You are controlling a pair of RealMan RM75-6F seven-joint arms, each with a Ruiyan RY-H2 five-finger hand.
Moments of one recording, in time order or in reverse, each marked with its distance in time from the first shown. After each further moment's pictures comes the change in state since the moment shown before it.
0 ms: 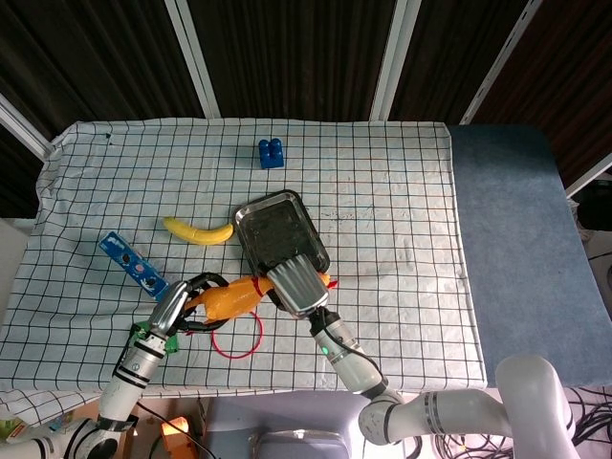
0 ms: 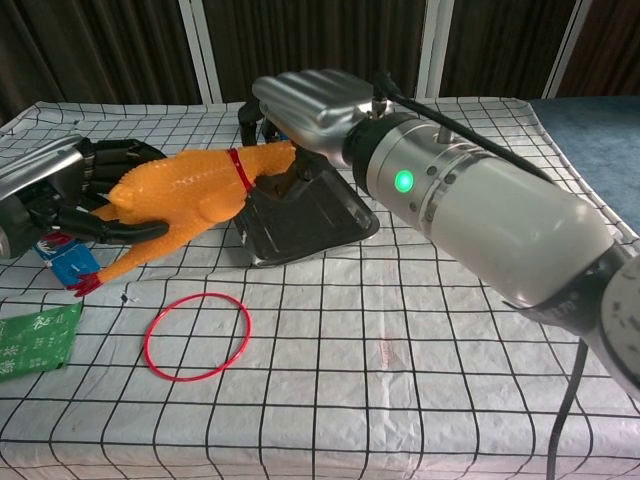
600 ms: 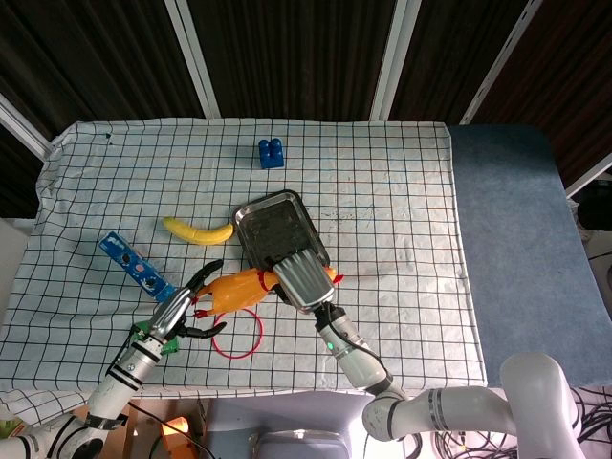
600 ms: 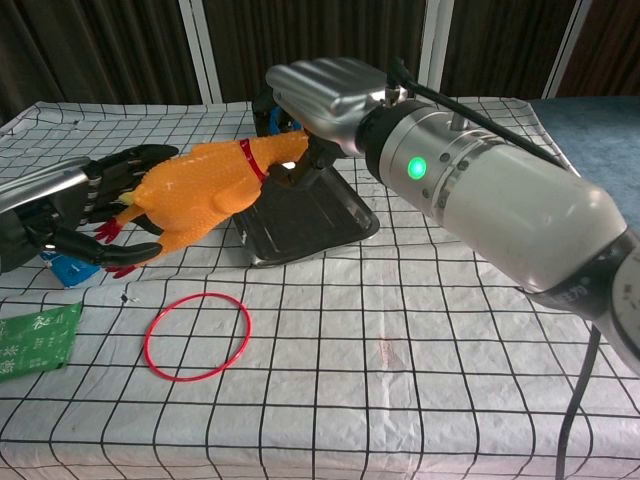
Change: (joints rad) left arm -0.030 0.076 0.038 -0.031 0.015 -0.091 -0.071; right arm 0.005 0.026 -0.005 -0.005 0.006 0.010 0.001
